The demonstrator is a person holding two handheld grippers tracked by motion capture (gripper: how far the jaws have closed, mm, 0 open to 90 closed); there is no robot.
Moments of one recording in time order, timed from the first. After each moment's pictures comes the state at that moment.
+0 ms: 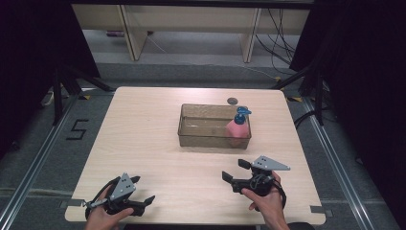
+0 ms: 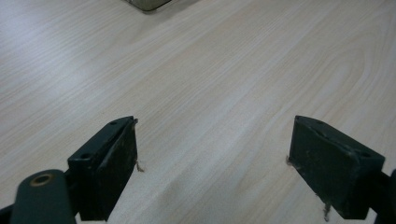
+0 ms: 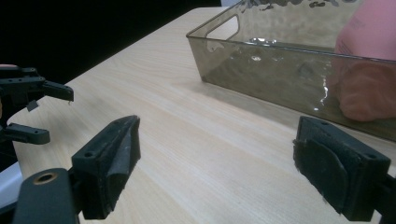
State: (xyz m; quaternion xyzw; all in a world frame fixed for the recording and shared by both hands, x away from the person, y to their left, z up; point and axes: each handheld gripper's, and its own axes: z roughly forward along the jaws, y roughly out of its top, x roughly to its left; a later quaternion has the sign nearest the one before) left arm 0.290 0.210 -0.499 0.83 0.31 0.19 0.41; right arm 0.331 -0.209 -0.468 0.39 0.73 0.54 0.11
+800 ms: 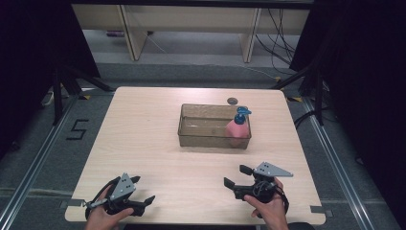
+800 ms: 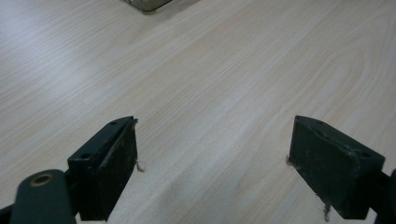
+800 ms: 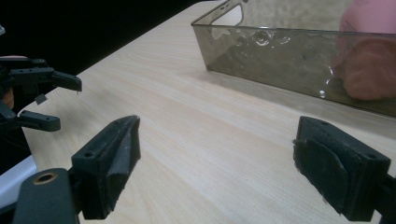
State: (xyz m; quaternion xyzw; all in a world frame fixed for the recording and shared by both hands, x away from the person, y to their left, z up) left arm 0.290 0.210 -0.499 0.83 0.31 0.19 0.41; right arm 0.316 -0.214 -0.475 0.40 0.73 0.54 0.10
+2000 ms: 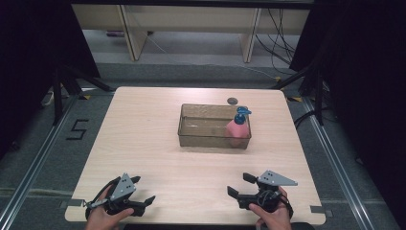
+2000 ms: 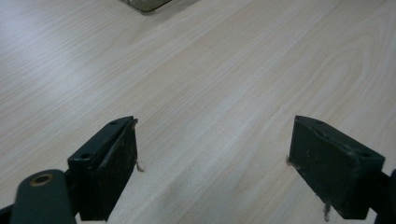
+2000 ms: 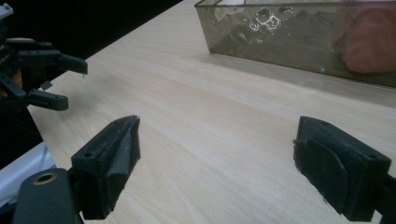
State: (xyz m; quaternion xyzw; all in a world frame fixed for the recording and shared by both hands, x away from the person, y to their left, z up) left arm 0.290 0.211 -0.498 0.84 0.30 0.20 0.40; right arm 0.293 -0.223 -0.482 0.42 0.74 0.53 0.08
